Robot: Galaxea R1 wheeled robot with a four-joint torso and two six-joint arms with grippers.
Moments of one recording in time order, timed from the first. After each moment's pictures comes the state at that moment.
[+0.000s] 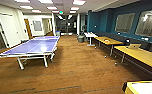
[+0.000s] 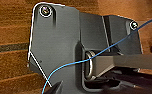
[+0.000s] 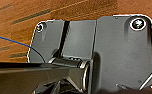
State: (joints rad) left arm 1.57 2.98 -2.64 0.03 -0.10 -0.07; right arm -1.54 3.00 -2.62 -0.33 0.09 0.23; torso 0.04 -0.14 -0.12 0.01
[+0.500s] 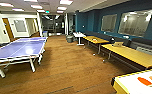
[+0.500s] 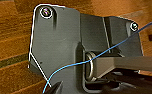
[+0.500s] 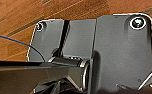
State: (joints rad) left arm 1.57 2.98 -2.64 0.03 -0.10 -0.07; right arm -1.54 3.00 -2.62 -0.33 0.09 0.23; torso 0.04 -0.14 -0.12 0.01
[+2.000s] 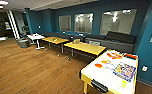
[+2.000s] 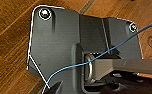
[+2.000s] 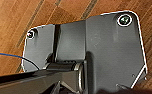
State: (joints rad) left arm 1.56 2.98 -2.64 0.03 -0.10 -0.07; right arm -1.53 3.00 -2.65 -0.22 0.09 0.26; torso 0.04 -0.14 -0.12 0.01
